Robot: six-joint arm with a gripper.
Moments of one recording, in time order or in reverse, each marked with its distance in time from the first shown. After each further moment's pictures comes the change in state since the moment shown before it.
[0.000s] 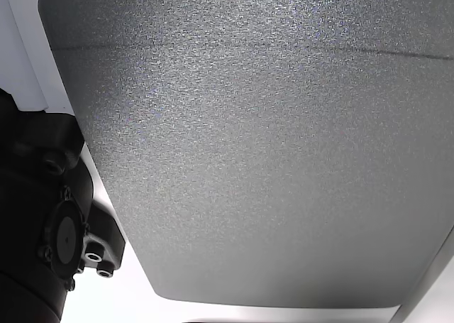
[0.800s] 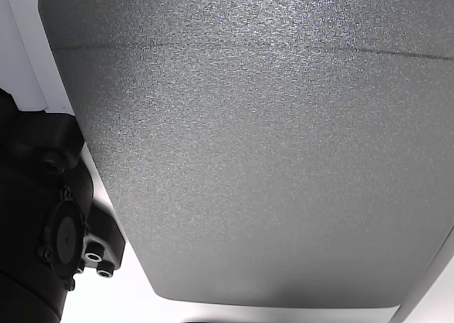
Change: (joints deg) arm -3.3 -1.7 5.8 0.0 -2.2 -7.6
